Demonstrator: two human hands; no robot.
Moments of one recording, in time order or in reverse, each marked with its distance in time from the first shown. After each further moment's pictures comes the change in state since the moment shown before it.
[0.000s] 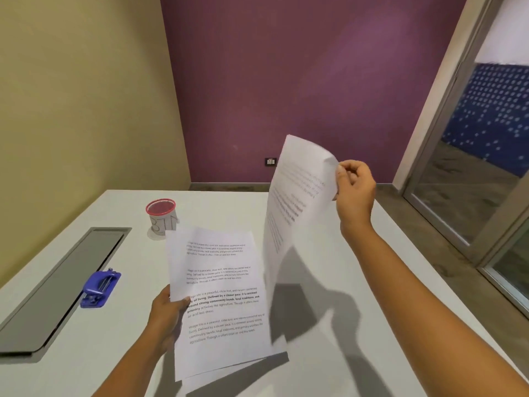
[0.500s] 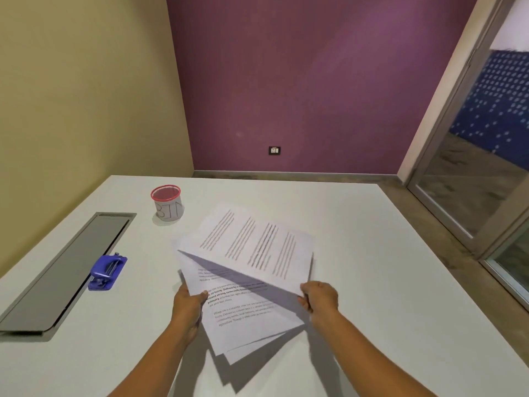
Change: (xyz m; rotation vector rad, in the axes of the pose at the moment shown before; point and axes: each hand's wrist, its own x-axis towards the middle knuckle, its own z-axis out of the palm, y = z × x) left_hand 0.009 -0.034 0.015 -0.026 0.093 -0.043; right_hand -0.139 0.146 -0.002 -0.063 0.011 1.067
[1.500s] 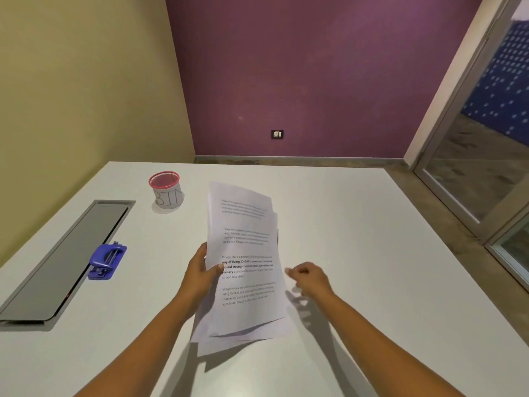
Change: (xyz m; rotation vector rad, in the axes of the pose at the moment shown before) left_hand -0.001 0.029 0.020 0.368 -0.226 0.296; right_hand 0.007 -0.005 0.007 -0.550 -0.298 -0.269
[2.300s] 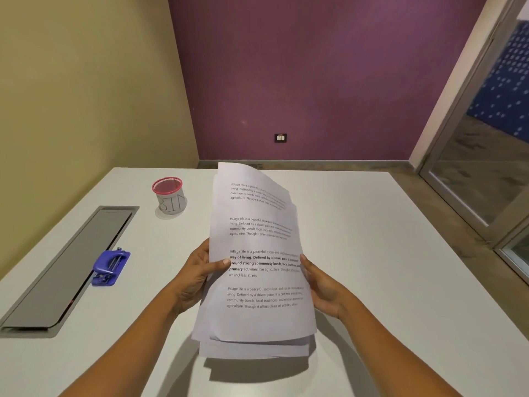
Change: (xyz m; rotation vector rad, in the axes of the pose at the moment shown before) left_hand 0.002 0.032 -0.013 -0.445 -0.389 -0.026; right_hand 0.015 0.003 -0.024 0.655 -0.662 0.079
